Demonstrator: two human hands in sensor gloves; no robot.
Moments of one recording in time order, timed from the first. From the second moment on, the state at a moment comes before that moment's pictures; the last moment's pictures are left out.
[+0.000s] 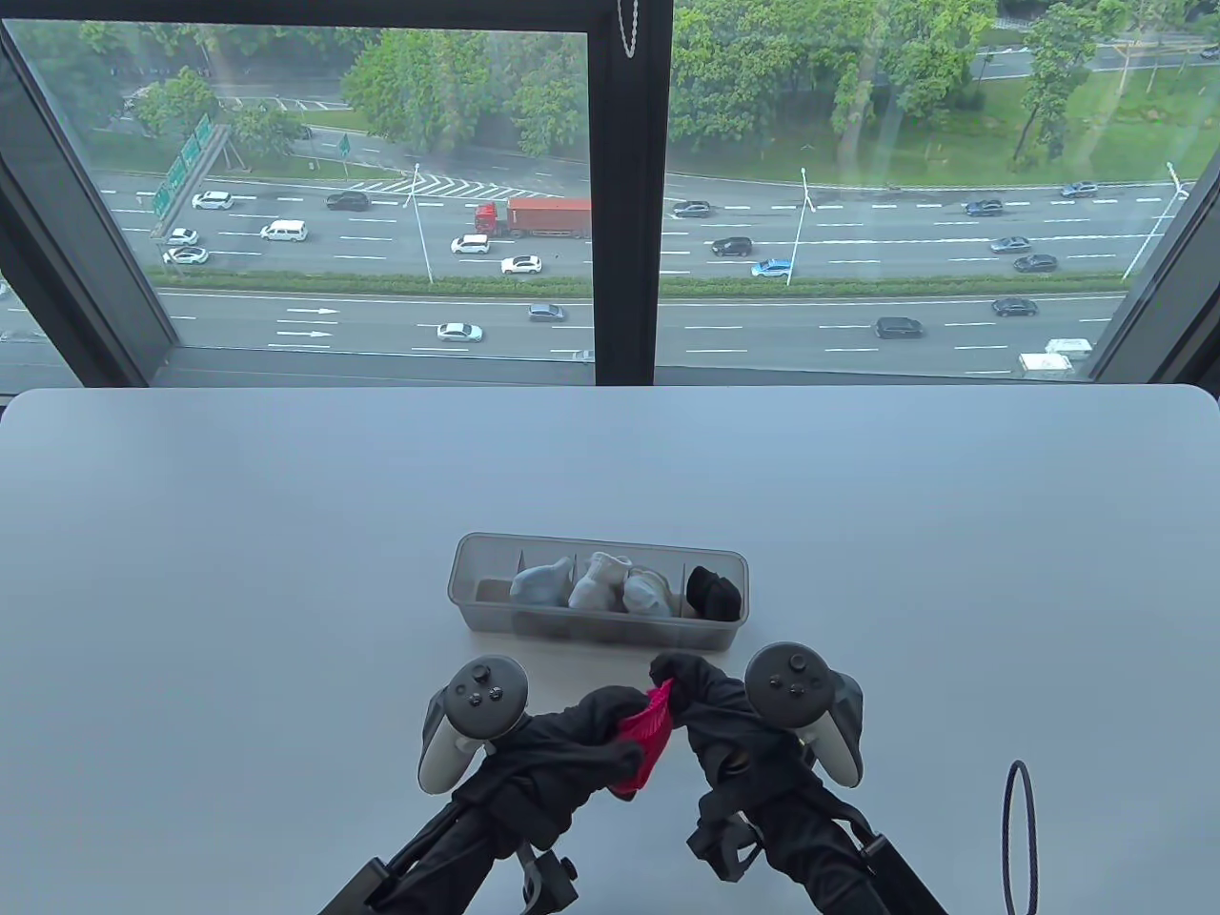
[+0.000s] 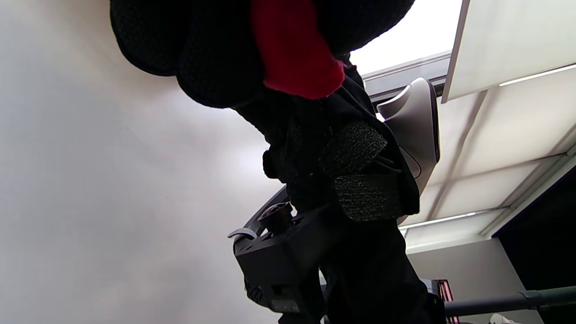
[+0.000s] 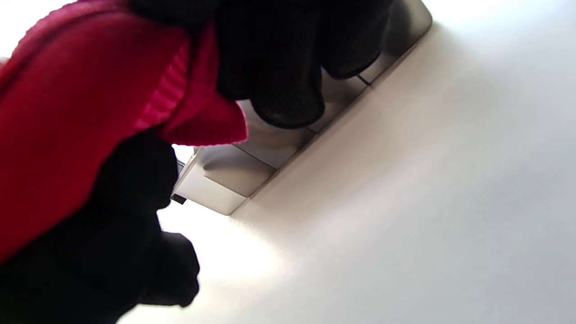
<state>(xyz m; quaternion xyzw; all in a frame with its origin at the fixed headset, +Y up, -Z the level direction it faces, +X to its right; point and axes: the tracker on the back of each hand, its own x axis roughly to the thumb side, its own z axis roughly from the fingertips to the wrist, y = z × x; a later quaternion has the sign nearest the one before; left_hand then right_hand) -0.113 -0.729 -0.277 -0.27 -0.27 0.54 0.75 0.107 -0.730 -0.294 0.10 0.12 0.88 0.45</state>
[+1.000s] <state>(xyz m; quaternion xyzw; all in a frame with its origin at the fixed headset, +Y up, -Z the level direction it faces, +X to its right) -0.144 -0.717 -0.283 -0.09 -0.12 0.49 0.86 0.085 -0.744 -0.292 0.15 0.24 0.80 0.53</state>
